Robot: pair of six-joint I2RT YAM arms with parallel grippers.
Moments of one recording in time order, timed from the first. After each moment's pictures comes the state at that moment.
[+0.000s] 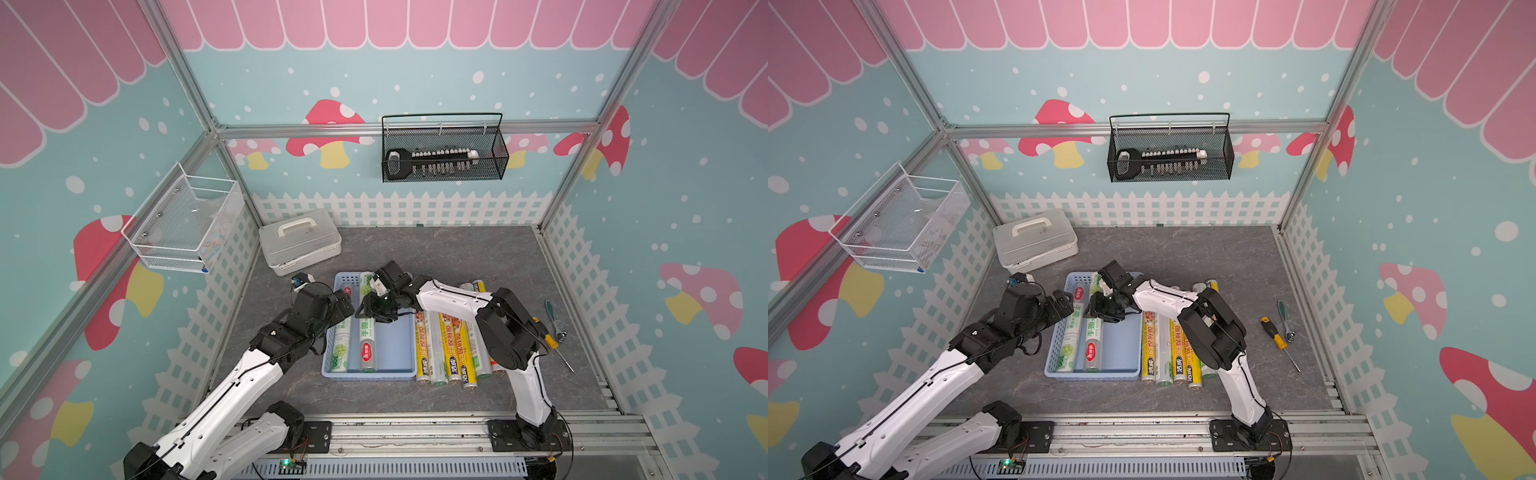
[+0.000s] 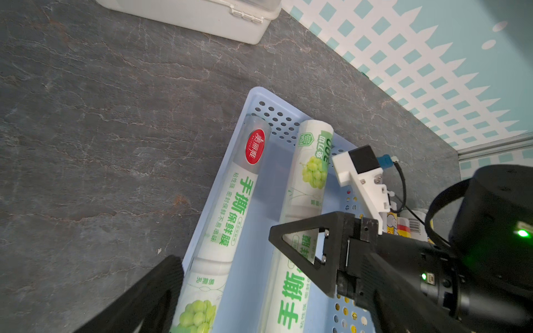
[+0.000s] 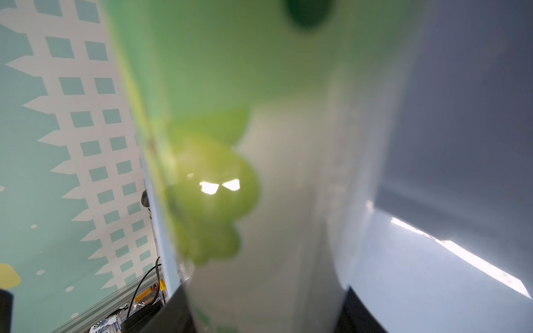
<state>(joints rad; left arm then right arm) -0.48 0.93 0.82 -0.62 -0.24 -0.84 0.81 2.12 1.57 -0.41 -0.48 0.86</state>
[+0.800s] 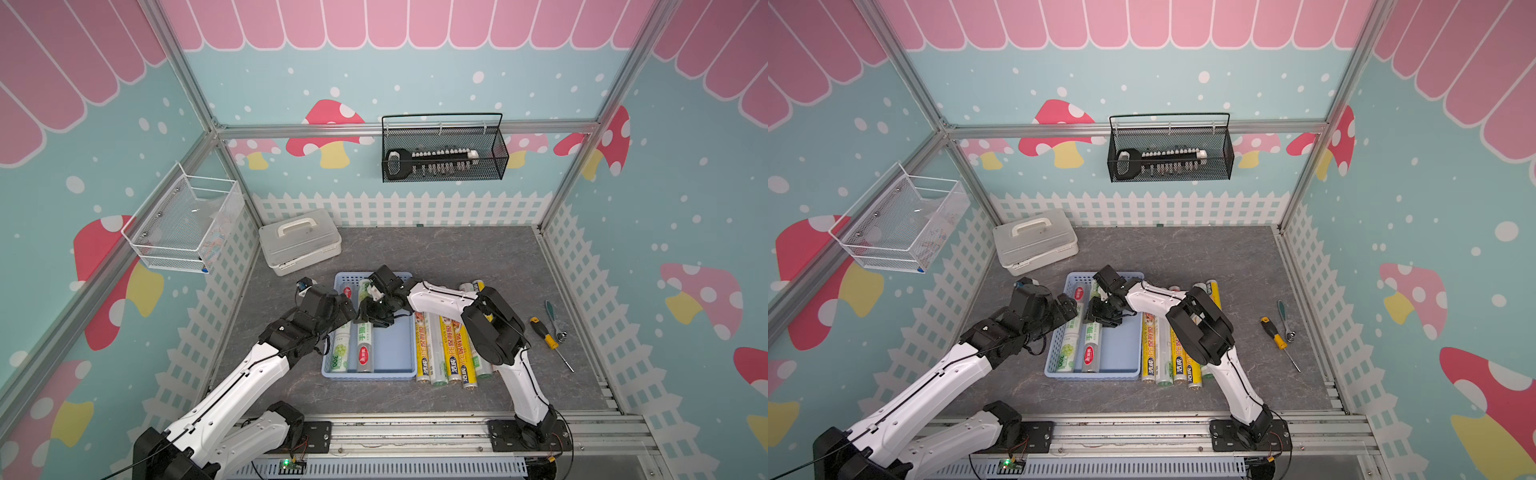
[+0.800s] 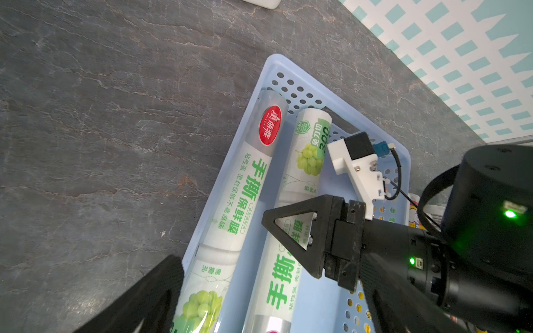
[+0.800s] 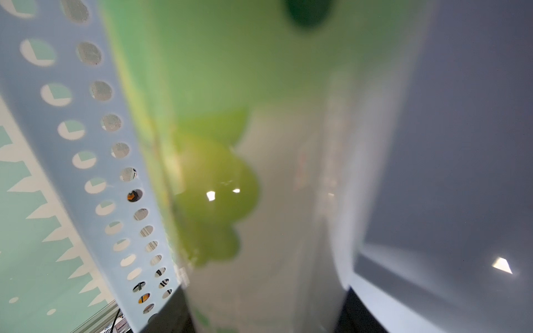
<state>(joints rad) -0.48 0.99 0.80 -0.63 -0.22 -0.88 0.83 2.22 1.65 -0.45 -0.46 0.88</state>
